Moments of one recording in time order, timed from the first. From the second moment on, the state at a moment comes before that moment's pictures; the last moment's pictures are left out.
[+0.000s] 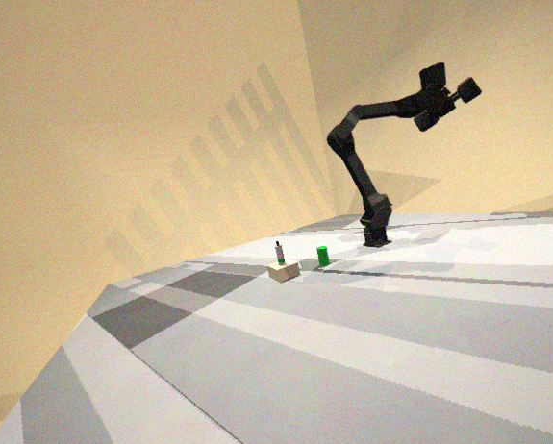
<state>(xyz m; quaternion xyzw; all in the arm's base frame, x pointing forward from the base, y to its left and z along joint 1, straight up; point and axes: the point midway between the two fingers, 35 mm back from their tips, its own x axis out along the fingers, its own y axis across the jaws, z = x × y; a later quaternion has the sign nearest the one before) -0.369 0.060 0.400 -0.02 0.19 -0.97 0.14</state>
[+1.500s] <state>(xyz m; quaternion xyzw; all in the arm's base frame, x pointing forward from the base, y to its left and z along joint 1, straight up) -0.308 0.106 0.332 0.16 0.15 -0.97 0.08</state>
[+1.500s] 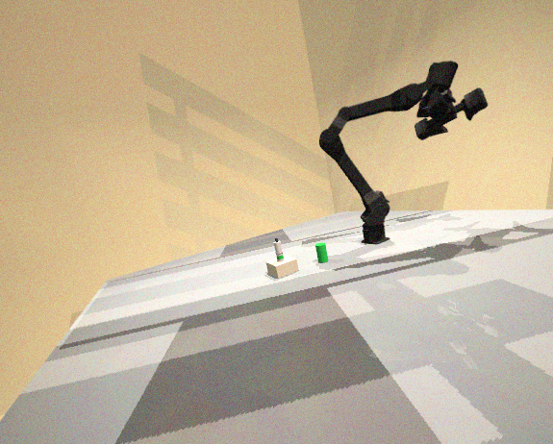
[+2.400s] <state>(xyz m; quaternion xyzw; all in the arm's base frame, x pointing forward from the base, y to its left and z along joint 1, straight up) -0.260 0.144 0.294 0.26 0.12 -0.96 0.02</state>
